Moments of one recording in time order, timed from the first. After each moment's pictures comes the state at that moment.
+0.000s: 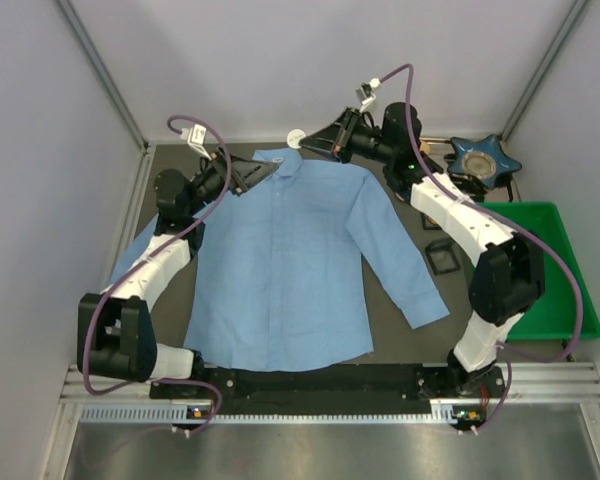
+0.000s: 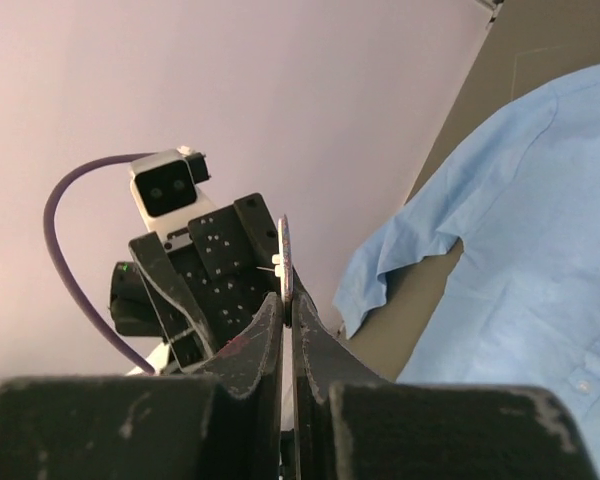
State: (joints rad) left arm -0.11 1.36 0.90 0.75 0.81 -1.12; right arm 0.46 1.74 1.55 0.19 -0.64 1.07
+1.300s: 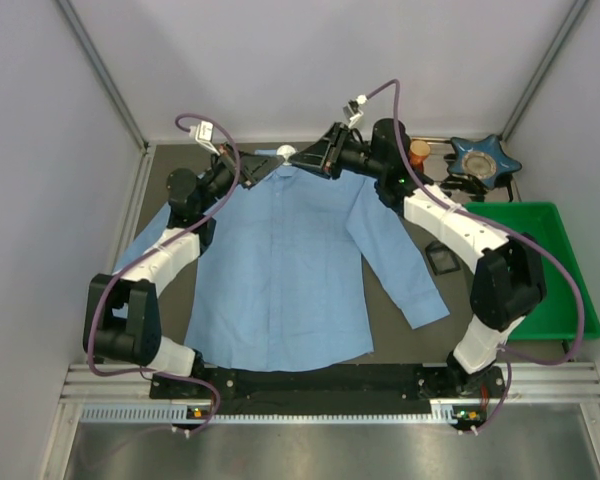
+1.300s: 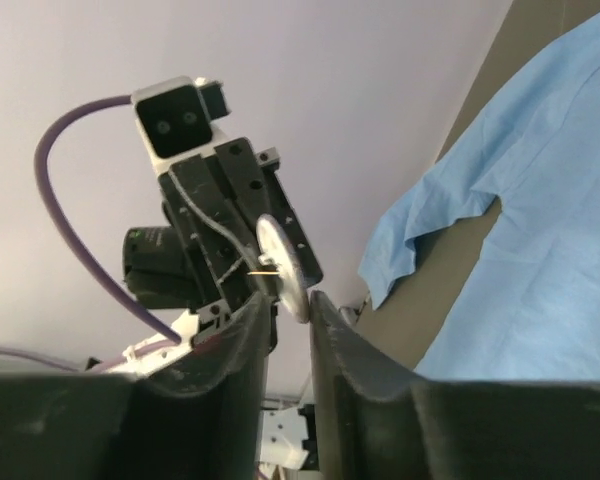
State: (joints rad) left arm -0.19 1.46 0.92 0.93 0.69 -1.22; right arm 0.54 1.71 1.45 0.26 -0.61 1.17
